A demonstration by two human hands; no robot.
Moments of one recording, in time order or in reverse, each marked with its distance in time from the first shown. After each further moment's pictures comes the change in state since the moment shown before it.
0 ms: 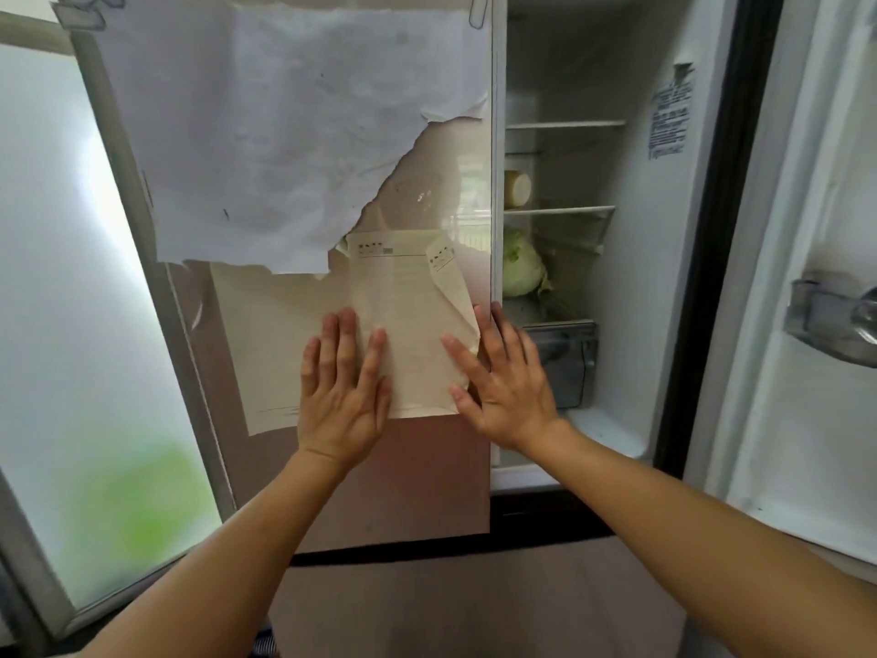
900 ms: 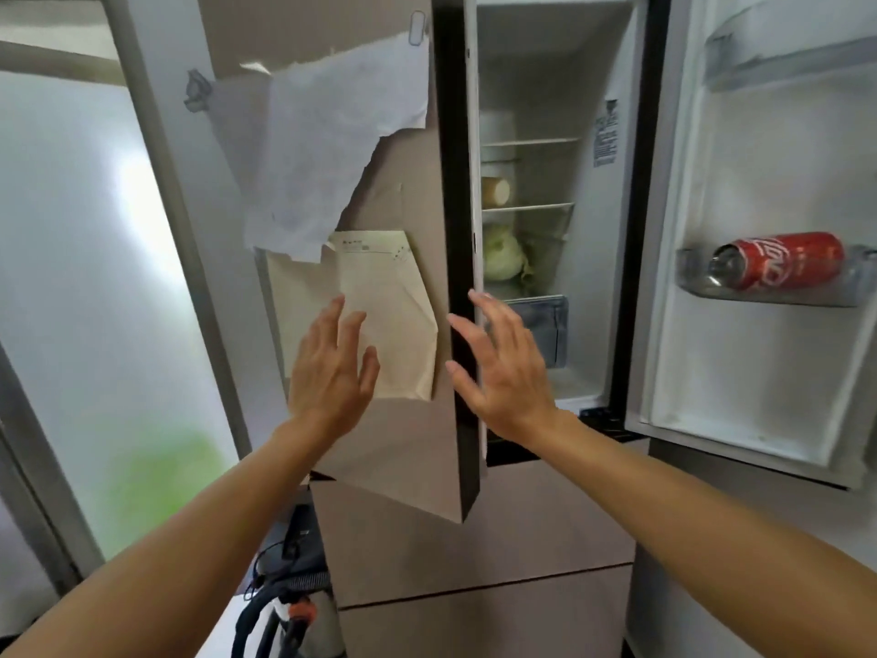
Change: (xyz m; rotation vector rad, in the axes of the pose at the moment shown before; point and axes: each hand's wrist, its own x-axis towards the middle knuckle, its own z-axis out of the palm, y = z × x) left_hand -0.020 0.007 -0.168 -0.256 -0.182 -0.197; right_hand -0.007 -0.106 -0.168 0.212 -0.001 0.165
